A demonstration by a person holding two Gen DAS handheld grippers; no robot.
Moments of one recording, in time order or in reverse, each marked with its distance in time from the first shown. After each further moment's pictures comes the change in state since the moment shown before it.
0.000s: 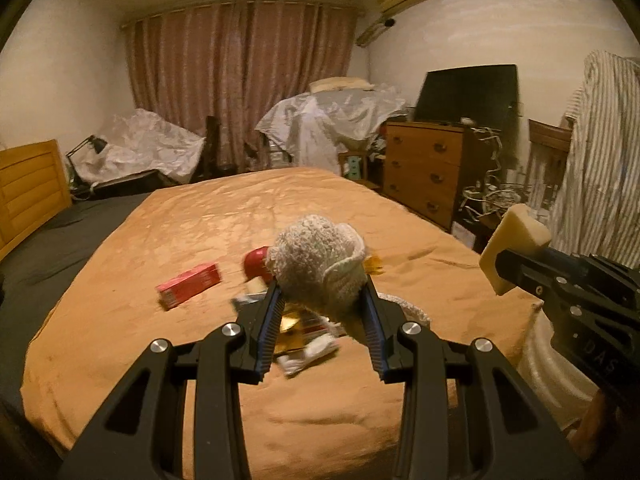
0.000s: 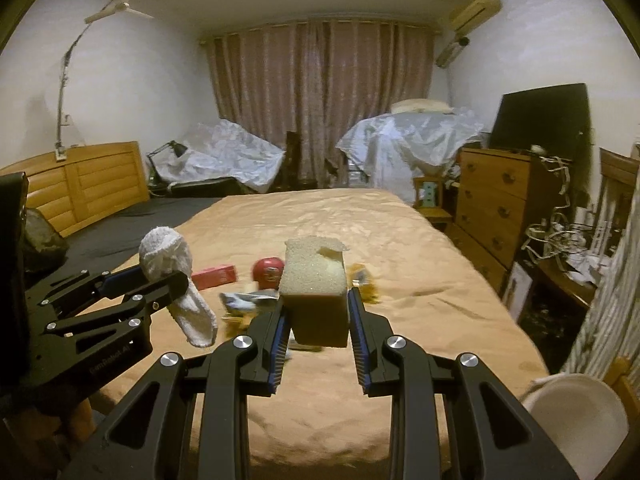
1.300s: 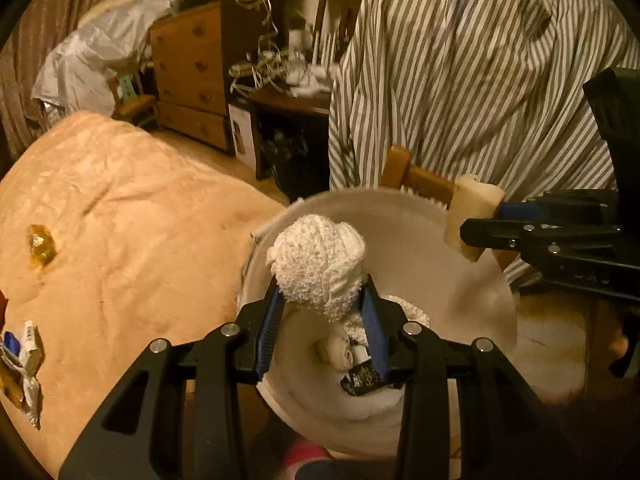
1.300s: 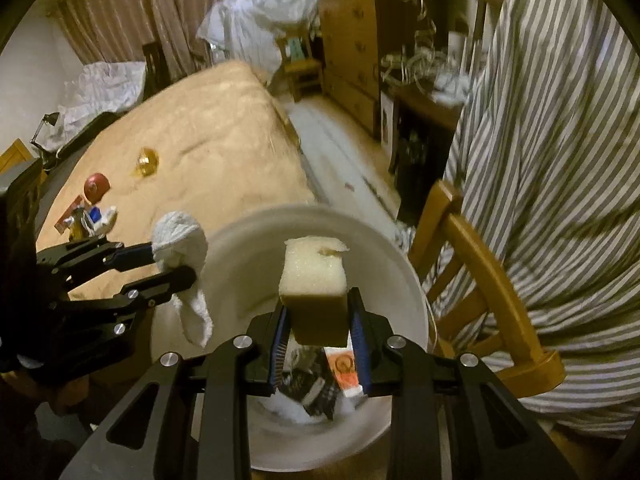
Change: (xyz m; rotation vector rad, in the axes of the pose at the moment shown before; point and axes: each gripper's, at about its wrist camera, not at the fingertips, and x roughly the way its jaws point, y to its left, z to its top) left arm 0.106 -0.320 -0.048 0.362 0.460 -0.632; right arm -0.066 -0.377 -0.110 0.325 0.542 -0.256
